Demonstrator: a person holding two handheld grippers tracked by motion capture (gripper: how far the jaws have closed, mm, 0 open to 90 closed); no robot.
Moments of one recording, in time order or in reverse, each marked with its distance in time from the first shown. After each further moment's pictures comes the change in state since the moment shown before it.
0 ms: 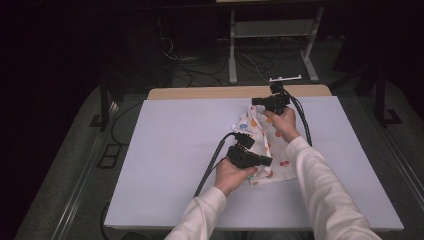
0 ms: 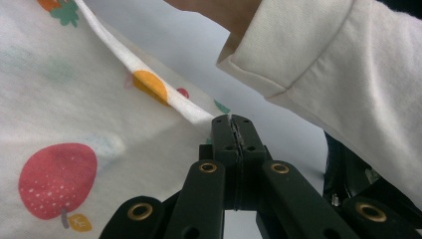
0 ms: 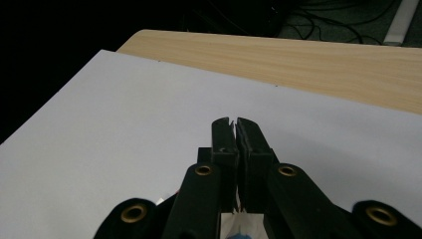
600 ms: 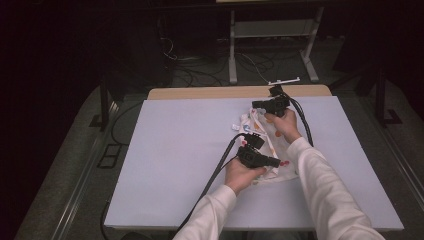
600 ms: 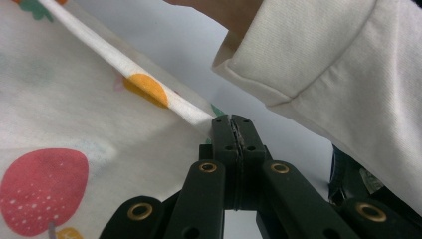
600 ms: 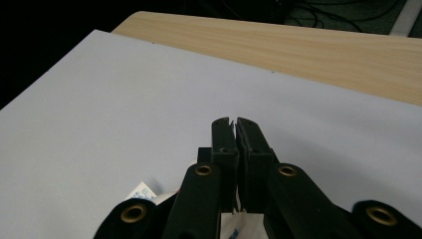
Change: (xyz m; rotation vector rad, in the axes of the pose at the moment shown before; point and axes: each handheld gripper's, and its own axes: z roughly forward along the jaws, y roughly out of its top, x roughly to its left) left arm 0.002 0.005 0.030 0.036 -0.019 -0.027; right arm -0.009 -0.008 0.007 0.034 0.003 -0.050
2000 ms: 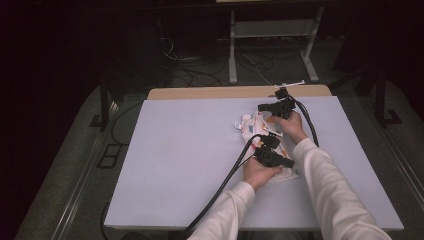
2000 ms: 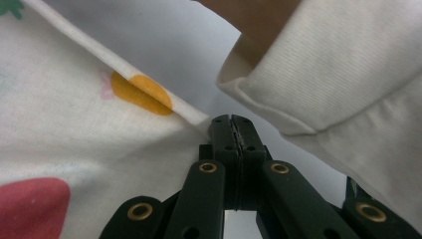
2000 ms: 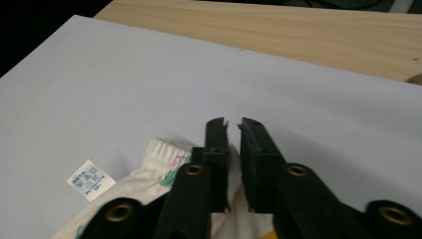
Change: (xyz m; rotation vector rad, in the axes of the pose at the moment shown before) left arm 0.005 0.015 0.058 0.040 -0.026 -0.076; right arm -0.029 -0.012 -0.001 0.028 -0.012 0.009
